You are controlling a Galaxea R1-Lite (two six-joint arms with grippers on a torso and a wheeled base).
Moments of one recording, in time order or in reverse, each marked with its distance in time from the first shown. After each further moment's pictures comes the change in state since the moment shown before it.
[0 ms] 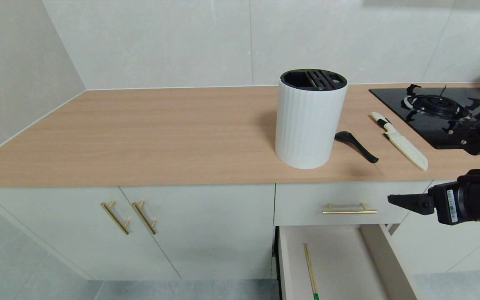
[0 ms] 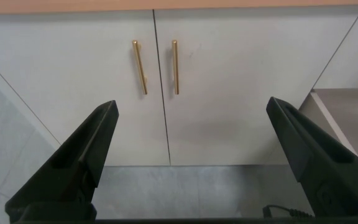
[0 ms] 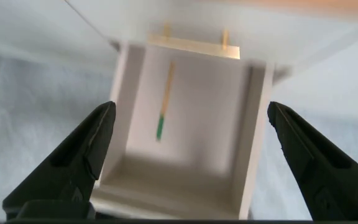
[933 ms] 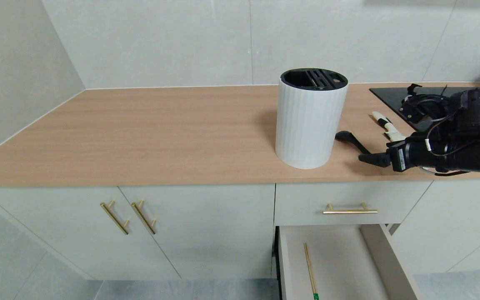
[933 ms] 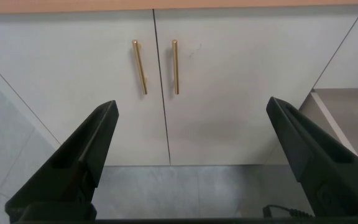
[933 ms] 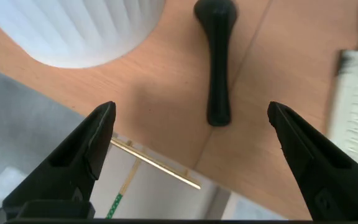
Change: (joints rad) left arm 0.000 0.000 0.000 0.000 0.000 0.000; right arm -0.247 0.436 -0.251 -0.326 0.355 -0.304
